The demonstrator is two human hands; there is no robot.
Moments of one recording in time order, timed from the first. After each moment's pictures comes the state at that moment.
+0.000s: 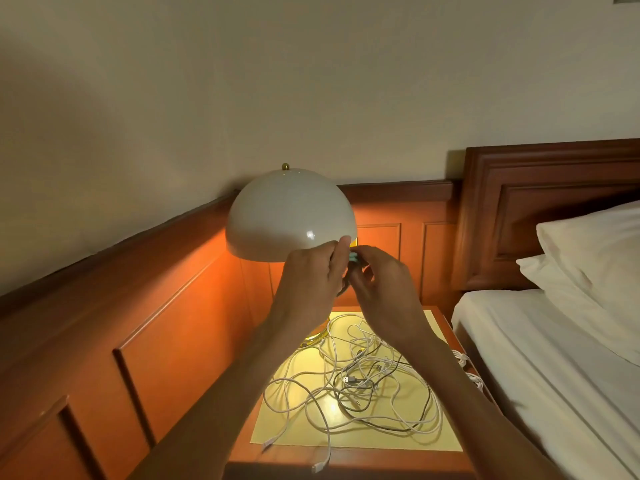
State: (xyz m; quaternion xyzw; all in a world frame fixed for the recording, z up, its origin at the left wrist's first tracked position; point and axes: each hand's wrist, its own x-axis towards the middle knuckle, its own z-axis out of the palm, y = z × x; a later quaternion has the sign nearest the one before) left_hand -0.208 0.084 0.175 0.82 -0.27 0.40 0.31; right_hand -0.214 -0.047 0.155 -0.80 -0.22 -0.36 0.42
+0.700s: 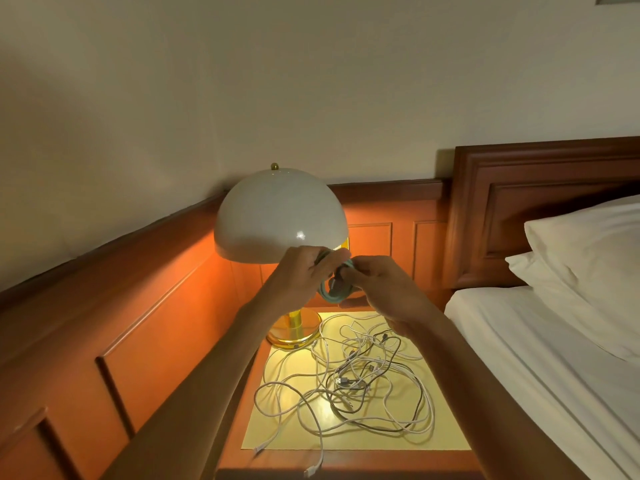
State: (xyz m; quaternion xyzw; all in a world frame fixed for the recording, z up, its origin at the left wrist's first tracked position) left_hand -0.169 0.095 0.177 0.84 -0.30 0.23 0.40; right_hand -0.194 -0.067 0.163 -0.74 -0.16 -0.03 0.65
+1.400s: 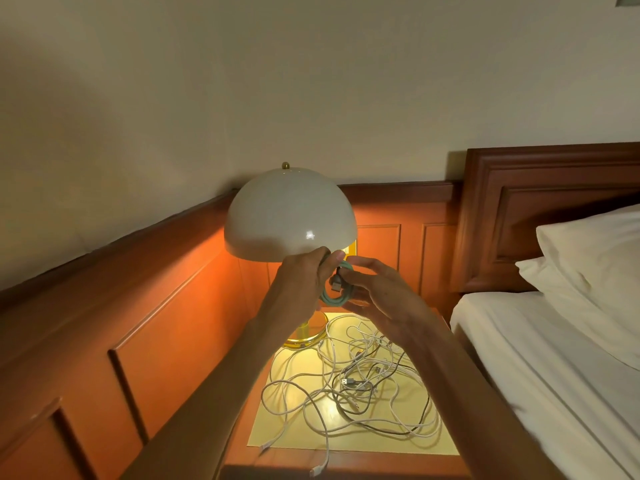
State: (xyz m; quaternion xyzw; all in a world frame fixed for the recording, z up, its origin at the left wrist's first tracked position) left_hand -0.178 0.106 0.163 0.88 -0.22 0.30 0.30; right_hand -0.186 -0.052 0.153 -0.61 -0.07 0.06 0.79
